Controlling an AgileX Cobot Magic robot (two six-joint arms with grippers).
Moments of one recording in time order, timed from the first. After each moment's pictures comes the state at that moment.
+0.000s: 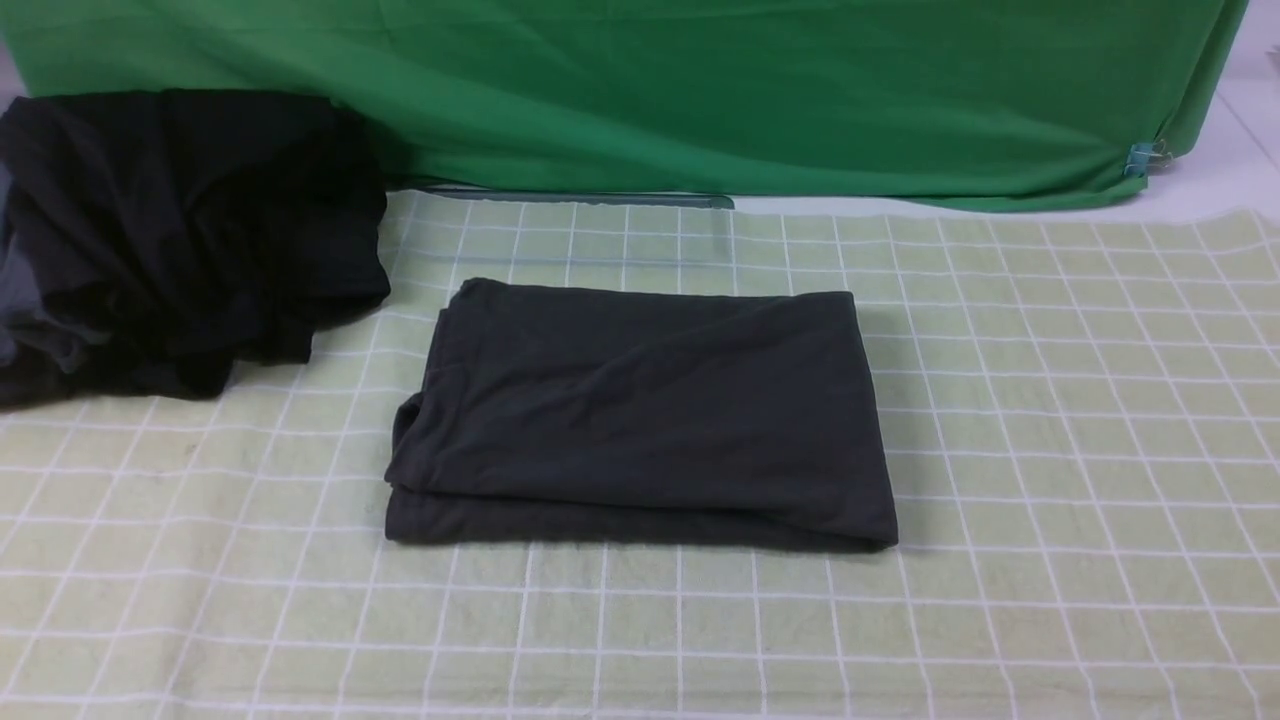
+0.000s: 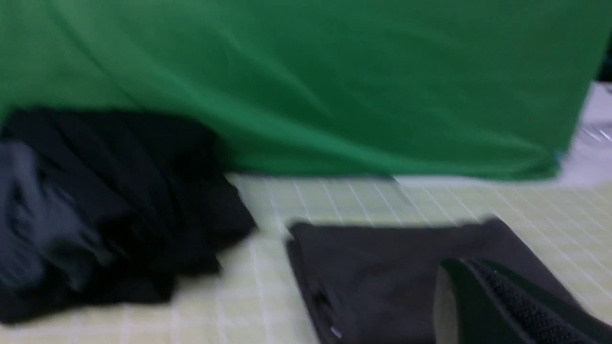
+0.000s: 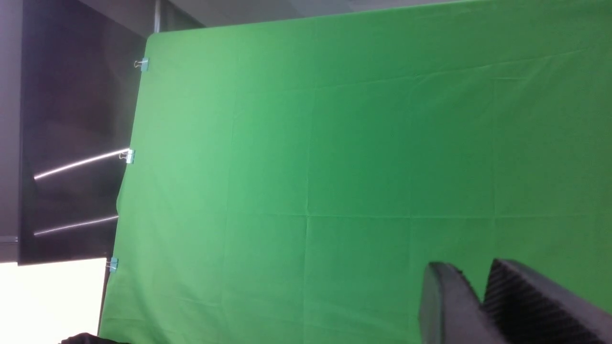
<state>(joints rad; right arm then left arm) 0.47 0.00 -0.46 0.06 0.01 -0.07 -0.17 0.10 -0.48 -0.01 0.47 -0.09</state>
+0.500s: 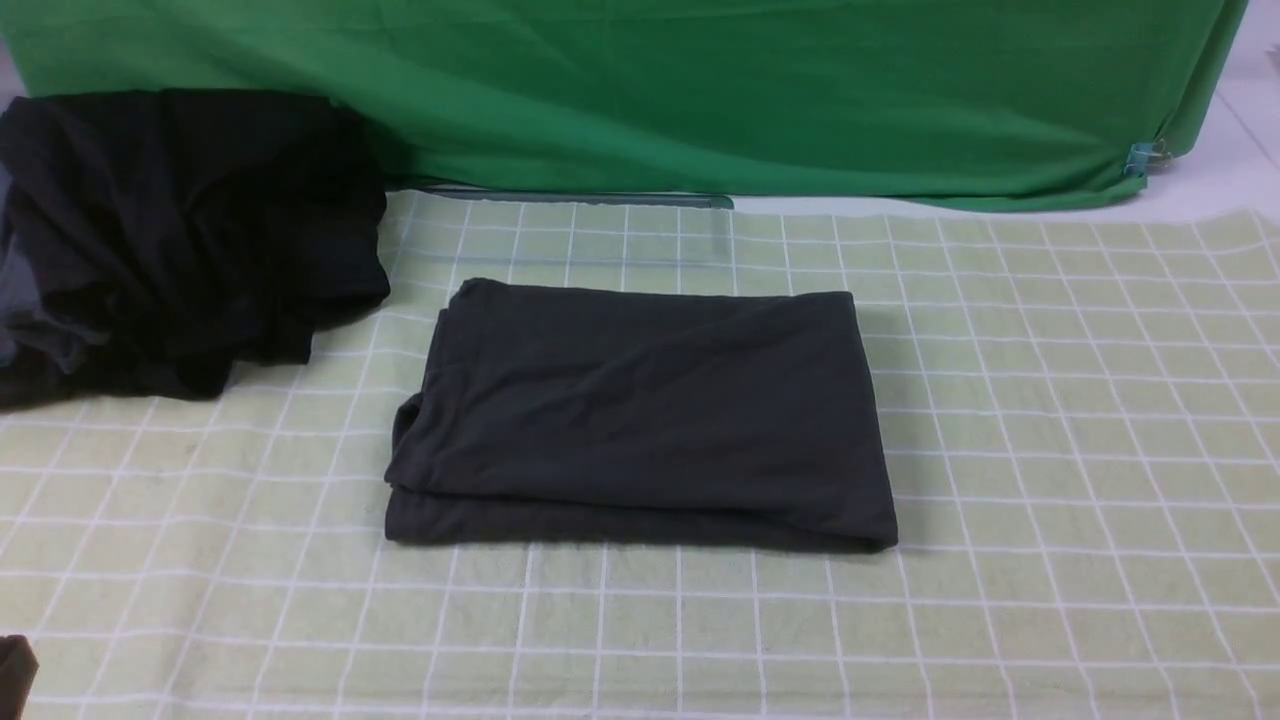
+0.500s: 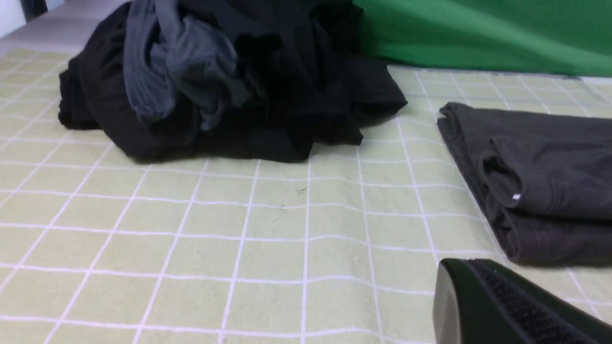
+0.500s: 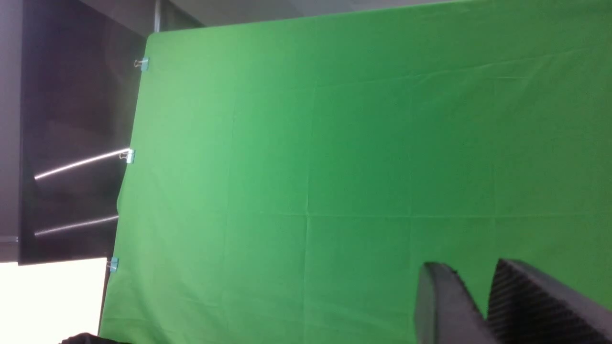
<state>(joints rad) 0.47 0.00 -0.46 0.06 0.01 -0.07 0.04 0.00 0.01 -0.02 0.23 0.00</state>
